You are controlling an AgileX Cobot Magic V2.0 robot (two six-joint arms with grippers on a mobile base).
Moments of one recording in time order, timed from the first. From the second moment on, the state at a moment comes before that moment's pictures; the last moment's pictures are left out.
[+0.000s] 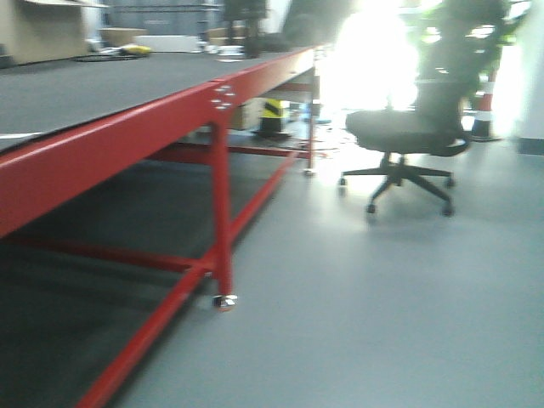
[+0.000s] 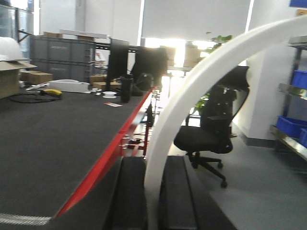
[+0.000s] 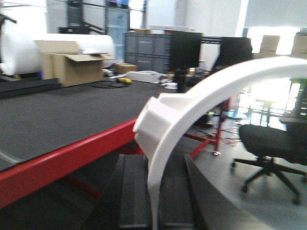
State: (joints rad) left arm -0.17 0.57 -0.65 0.00 0.01 -0.05; right arm 0.19 0.49 -0.74 0.16 0.24 -0.14
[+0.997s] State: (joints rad) left arm -0.17 0.57 -0.65 0.00 0.01 -0.05; right arm 0.19 0.49 -0.74 0.16 0.24 -0.14
